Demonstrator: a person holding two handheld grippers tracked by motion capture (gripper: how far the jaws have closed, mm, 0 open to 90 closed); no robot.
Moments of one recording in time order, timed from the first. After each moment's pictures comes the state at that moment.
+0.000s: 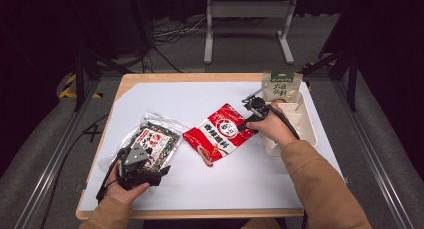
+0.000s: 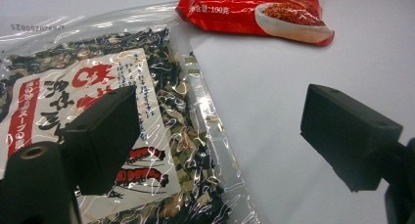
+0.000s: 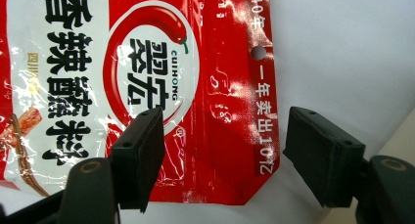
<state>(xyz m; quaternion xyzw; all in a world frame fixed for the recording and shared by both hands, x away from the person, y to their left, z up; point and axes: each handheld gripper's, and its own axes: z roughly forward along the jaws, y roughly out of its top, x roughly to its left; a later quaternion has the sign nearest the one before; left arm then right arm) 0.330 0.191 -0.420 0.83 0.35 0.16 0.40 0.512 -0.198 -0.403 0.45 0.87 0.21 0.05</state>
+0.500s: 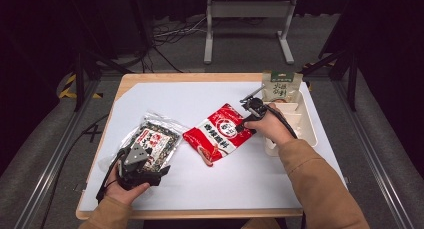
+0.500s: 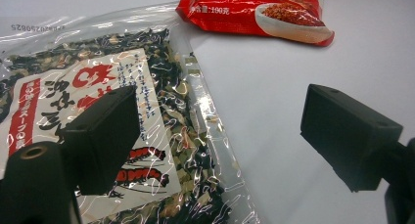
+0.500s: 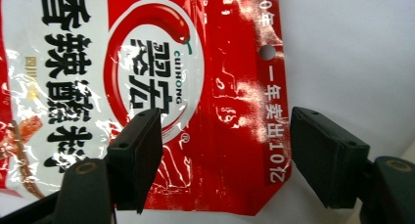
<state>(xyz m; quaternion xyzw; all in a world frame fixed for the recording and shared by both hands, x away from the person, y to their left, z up) 0.330 0.192 -0.420 0.83 0.35 0.16 0.40 0.516 -0.194 -0.408 0.46 0.86 0.21 0.03</state>
